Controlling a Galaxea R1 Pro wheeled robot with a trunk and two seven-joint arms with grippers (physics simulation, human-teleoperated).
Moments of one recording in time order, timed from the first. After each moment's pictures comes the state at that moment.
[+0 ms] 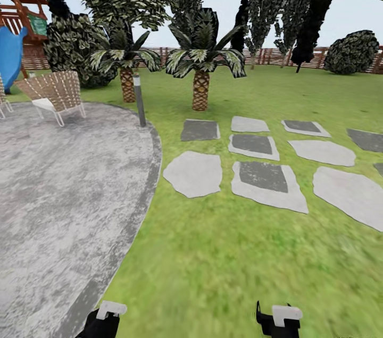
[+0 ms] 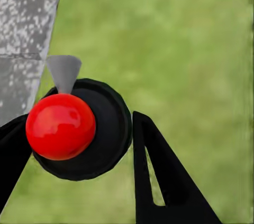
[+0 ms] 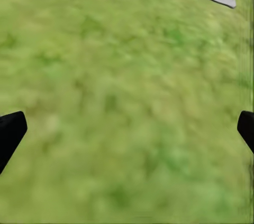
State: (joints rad) left arm -0.47 0.11 -0.23 -0.09 0.09 -0.31 -0.06; right arm -0.41 0.01 -0.22 -0.06 0.39 -0.68 -0.36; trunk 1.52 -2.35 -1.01
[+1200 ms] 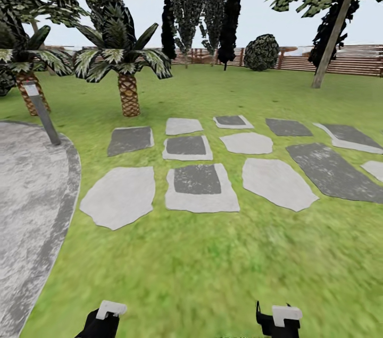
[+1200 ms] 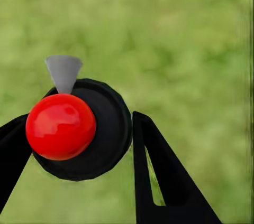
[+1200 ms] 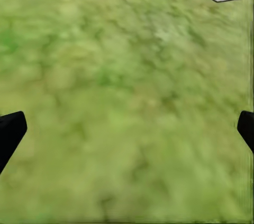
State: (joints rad) left arm -0.47 0.11 -0.23 -0.09 0.09 -0.31 -0.06; right arm -0.41 0.01 -0.22 -0.06 0.39 -0.68 -0.36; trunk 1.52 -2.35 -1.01
